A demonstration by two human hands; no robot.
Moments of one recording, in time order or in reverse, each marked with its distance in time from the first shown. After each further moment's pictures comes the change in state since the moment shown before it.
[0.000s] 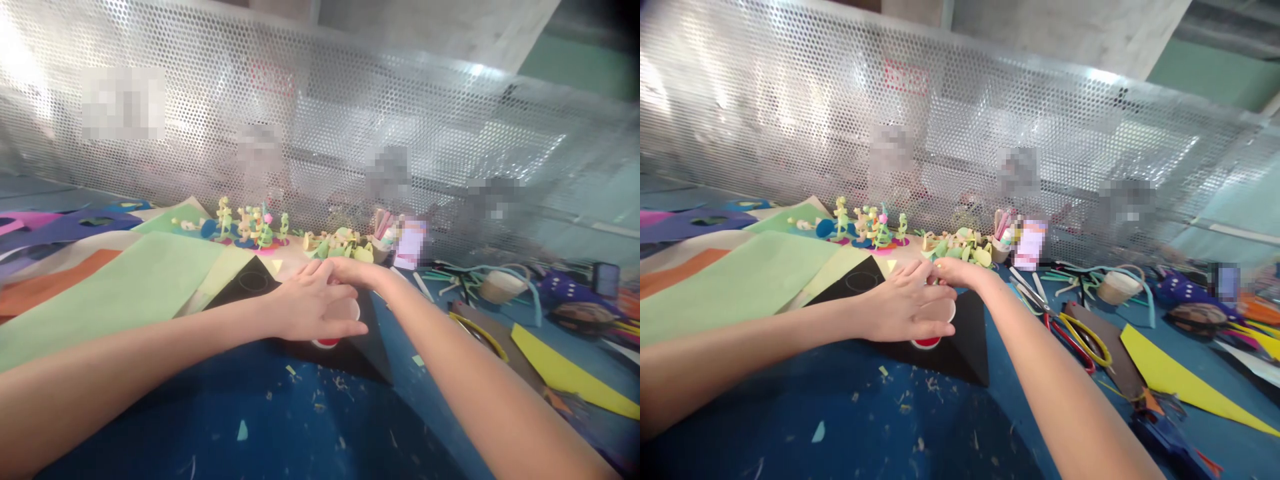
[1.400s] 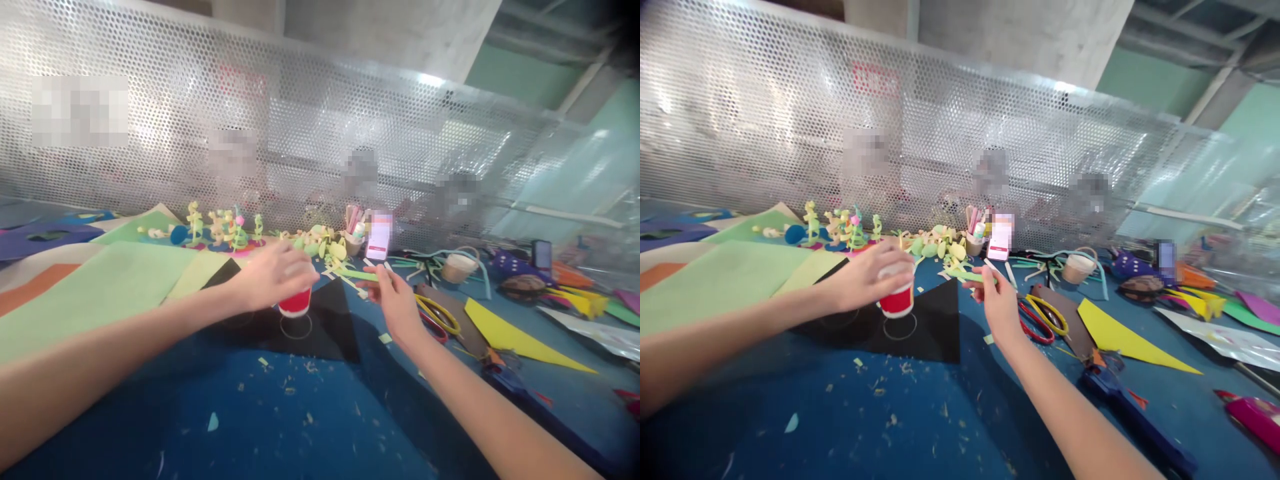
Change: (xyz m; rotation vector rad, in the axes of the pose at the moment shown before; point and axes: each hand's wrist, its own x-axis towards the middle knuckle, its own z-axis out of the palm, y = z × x) left_hand 0.011 -0.004 -0.017 -0.137 0.146 -0.050; right_hand -0.136 0.033 0.011 0.296 0.894 0.107
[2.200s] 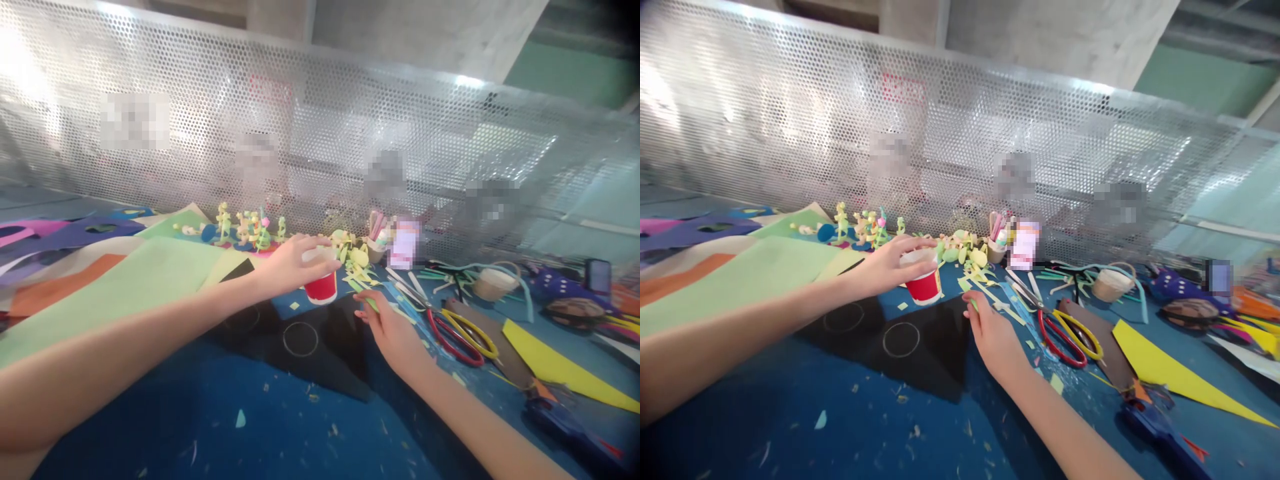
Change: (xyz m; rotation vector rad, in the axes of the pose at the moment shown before) left_hand 0.004 -0.008 -0.009 -0.205 0.153 -0.211; right_hand -0.030 -0.004 0.024 -0.395 -0.354 -0.195
